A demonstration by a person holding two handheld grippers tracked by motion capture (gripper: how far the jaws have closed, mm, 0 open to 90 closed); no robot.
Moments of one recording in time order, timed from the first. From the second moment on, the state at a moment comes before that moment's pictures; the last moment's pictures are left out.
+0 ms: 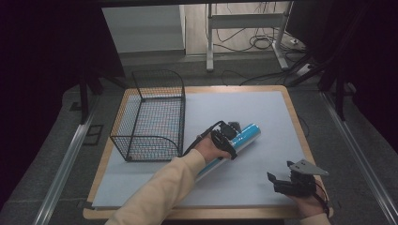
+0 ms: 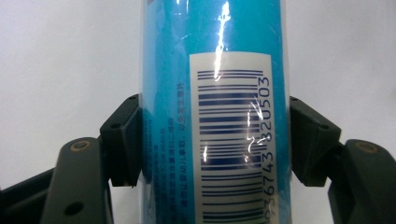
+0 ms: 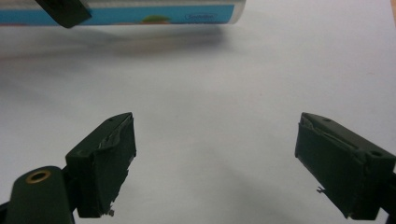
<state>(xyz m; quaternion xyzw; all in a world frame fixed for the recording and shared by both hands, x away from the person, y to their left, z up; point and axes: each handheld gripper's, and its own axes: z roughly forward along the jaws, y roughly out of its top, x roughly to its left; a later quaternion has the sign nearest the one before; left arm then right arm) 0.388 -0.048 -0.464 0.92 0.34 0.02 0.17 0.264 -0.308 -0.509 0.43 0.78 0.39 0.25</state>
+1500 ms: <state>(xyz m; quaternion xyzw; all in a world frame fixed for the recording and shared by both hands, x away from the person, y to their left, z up) 0.387 -0.011 -0.402 0.91 0.34 0.05 0.23 0.265 -0.309 -0.510 0.43 0.78 0.38 0.25</state>
